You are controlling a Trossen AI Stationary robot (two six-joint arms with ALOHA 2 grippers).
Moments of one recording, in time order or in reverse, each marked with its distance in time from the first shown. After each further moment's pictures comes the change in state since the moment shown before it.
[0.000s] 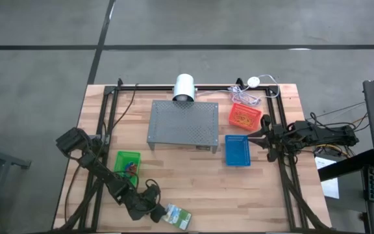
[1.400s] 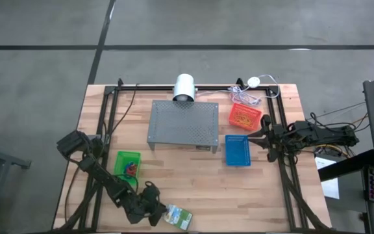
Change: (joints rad) left arm -0.026 0.058 0.009 -0.005 -0.165 0.259; right arm 0.000 0.000 0.000 0.000 0.000 0.000
